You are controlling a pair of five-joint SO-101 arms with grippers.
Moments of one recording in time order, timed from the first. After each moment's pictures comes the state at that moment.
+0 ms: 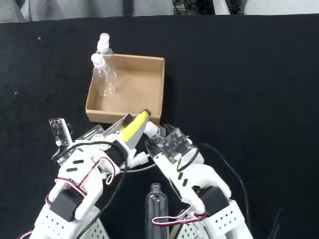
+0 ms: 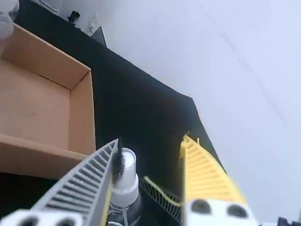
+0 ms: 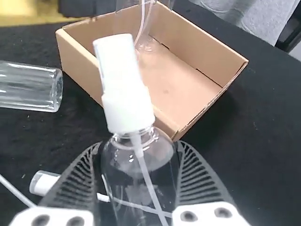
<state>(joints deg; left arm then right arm) 25.1 -103.9 85.3 33.0 43.6 -28.6 -103.0 96.7 43.6 14.7</state>
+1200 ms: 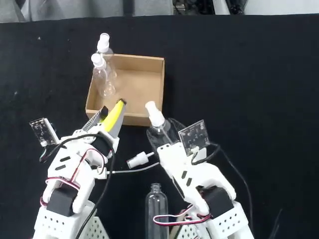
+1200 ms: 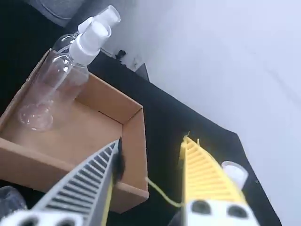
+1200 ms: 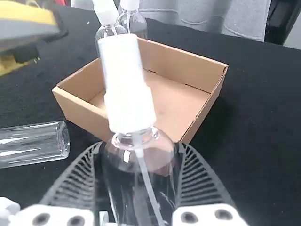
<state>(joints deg) 12.0 -103.9 86.9 33.0 38.9 -26.9 -103.0 91.6 43.6 -0.7</state>
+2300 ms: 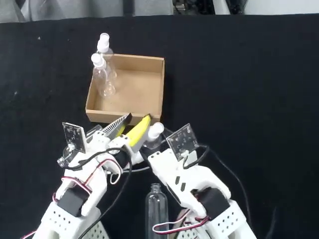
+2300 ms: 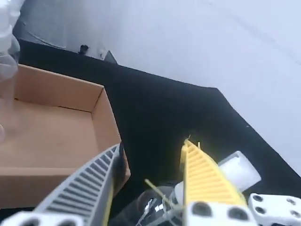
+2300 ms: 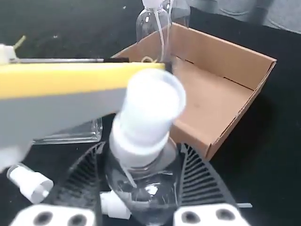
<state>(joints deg) 25.1 -104.7 96.0 24.0 25.8 -34.7 -102.9 92.6 43.6 -0.8</state>
